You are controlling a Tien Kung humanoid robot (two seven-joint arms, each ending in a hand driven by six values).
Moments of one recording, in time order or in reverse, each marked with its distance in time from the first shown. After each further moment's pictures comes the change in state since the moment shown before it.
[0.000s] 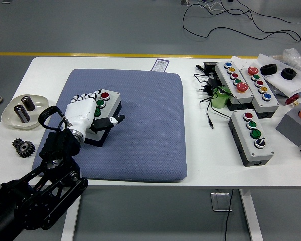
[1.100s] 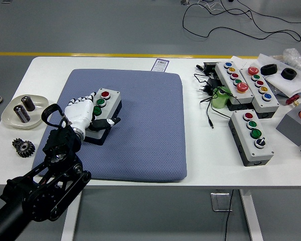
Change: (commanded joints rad) left arm -0.026 -0.032 -0.057 0.096 0.000 -0.003 0.000; right arm 0.006 -0.003 0.002 0.000 -0.006 0.002 0.002
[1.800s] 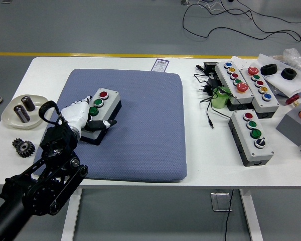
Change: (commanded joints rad) left arm -0.007 -0.028 -0.086 0.058 0.000 -0.065 0.000; right arm 0.001 -0.001 0.002 0.000 -0.003 -0.001 0.000
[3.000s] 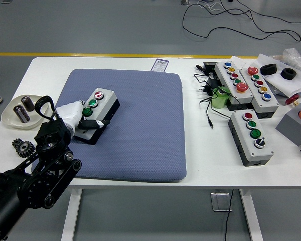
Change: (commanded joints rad) left arm -0.031 0.039 -0.006 0.047 0.000 -0.057 0.000; right arm 0.000 -0.001 0.001 0.000 0.001 -0.002 0.000
